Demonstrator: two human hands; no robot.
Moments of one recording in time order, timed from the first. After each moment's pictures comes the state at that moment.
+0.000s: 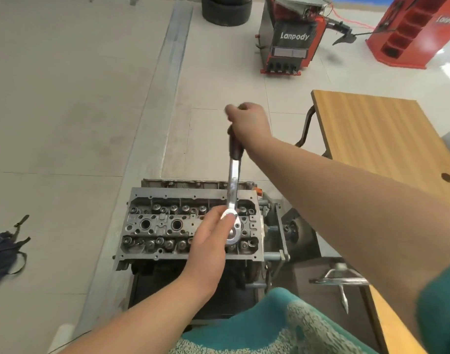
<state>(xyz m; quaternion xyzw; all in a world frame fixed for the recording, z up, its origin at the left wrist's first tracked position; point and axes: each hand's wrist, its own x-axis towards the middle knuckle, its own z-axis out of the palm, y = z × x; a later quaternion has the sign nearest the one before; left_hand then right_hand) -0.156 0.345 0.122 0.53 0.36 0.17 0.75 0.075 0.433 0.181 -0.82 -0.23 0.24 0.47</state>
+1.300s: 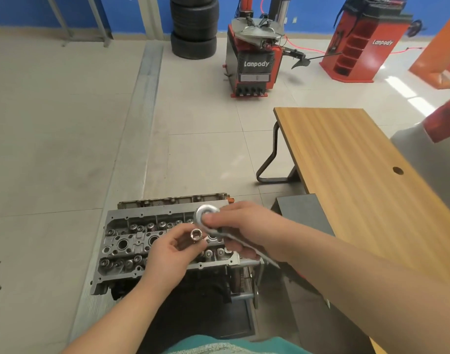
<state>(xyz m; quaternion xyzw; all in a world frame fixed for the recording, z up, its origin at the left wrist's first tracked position) -0.177 0.368 0.097 0.67 0.27 0.18 0.66 -0.009 0.236 0.206 -0.65 -0.30 0.58 0.40</state>
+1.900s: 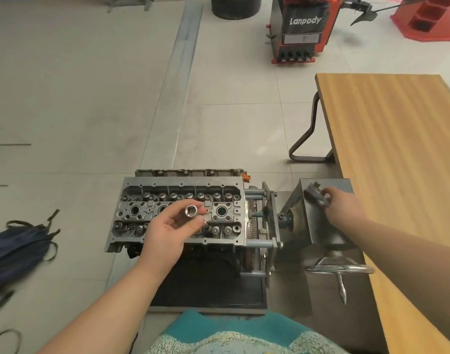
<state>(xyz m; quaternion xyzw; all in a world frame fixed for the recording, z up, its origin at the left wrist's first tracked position) -0.174 0.345 0.094 0.63 0.33 0.25 0.65 0.195 0.124 -0.021 -0.95 -0.22 0.18 0.09</state>
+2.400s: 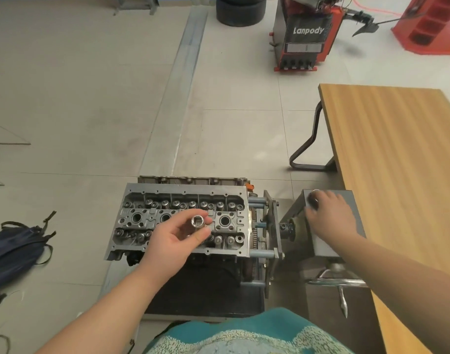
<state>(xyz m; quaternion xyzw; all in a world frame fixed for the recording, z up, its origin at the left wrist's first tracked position) -0.178 0.359 0.093 0.68 0.29 0.22 0.63 0.144 0.163 0.030 -0.94 -0.31 0.11 0.08</state>
